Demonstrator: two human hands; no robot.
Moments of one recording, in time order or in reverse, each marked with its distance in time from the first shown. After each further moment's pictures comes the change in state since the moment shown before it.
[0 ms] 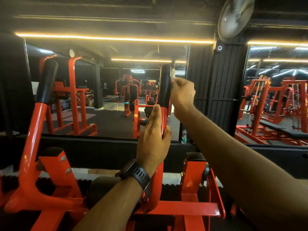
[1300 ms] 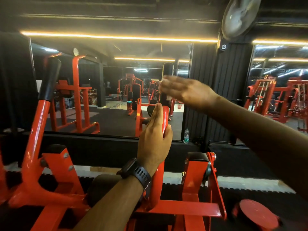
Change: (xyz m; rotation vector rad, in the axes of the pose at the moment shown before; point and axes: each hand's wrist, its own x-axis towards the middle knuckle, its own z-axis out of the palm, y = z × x) left_hand 0.000 -0.001 0.002 0.051 0.025 0.021; right_hand 0.040 0.007 -0.056 -1.209 -0.495 -1.413
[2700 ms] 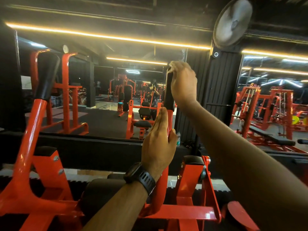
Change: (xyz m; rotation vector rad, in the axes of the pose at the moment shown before) left_hand 0.000 -0.003 0.000 -0.059 -0.039 0.031; right_hand 0.072 -0.032 -0.008 0.432 0.381 0.938
